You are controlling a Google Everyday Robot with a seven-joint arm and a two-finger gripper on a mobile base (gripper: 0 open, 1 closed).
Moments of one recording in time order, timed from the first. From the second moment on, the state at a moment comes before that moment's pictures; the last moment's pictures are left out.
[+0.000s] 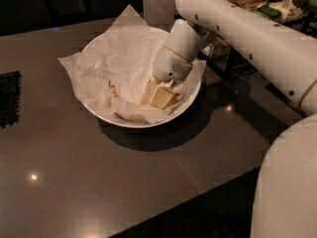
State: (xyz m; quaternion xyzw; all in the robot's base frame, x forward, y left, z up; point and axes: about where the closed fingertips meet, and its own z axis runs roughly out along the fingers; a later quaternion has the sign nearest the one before) arm 0.521 0.026 0.831 -0.72 0.61 0.31 0.06
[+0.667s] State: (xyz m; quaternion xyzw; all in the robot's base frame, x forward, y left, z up) arm 0.527 0.015 0.873 -0.73 0.61 0.28 0.11
